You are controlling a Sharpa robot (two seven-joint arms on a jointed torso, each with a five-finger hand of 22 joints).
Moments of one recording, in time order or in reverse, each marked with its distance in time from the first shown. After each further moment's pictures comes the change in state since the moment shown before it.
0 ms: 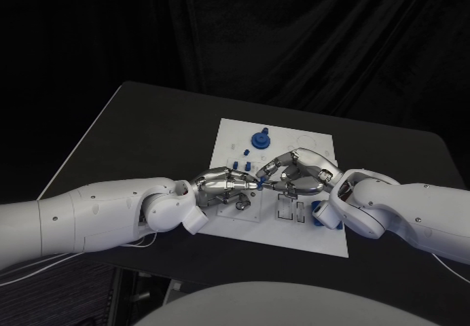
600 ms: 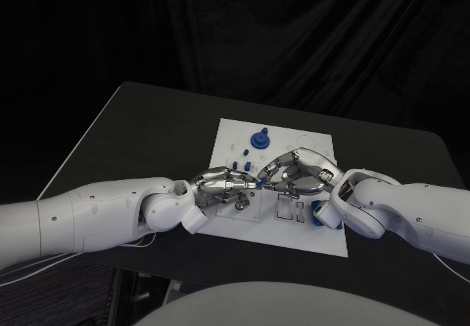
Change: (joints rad) left arm 0.000 -0.001 0.001 -0.005 0.000 0.002 0.000; left_hand 0.000 0.000 0.003 0.003 -0.001 0.000 0.000 0.000 0.000 0.000 0.000 -0.004 0.000 0.000 0.000 0.000 0.000 0.000 0.000 0.000 0.000 0.000; right arm 0.000 -0.005 0.000 0.002 0.000 -0.005 0.001; right_hand 0.000 0.000 -0.013 -0.017 -0.020 0.037 -0.015 0.032 0.023 0.045 -0.016 -0.008 -0.013 0.011 -0.011 0.005 0.000 0.000 0.012 -0.012 0.018 0.000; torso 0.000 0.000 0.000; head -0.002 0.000
